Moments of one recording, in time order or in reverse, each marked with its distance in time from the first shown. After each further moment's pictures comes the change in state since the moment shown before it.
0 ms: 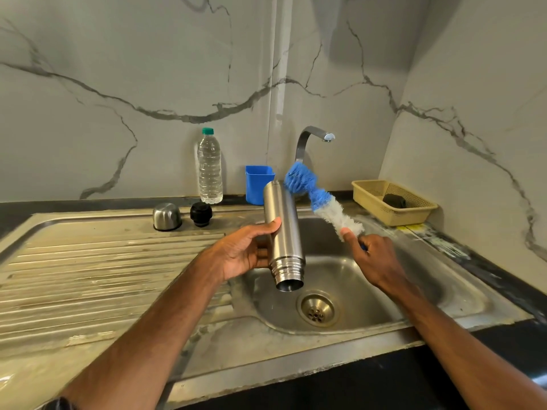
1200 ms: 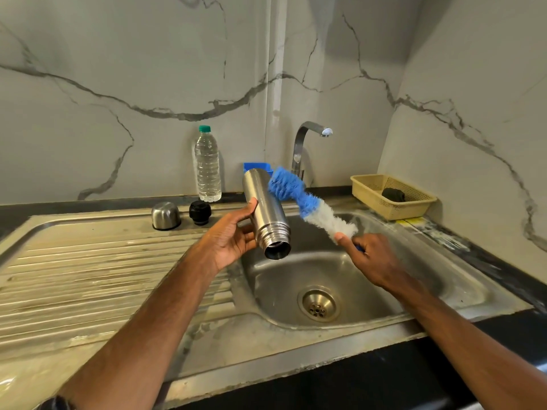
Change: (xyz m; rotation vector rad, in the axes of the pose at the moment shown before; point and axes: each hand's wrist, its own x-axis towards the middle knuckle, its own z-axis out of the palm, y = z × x) left_hand 0.001 0.012 -0.012 -0.191 0.138 0.119; right_hand -0.005 0.009 0.005 0.047 -0.088 -0.177
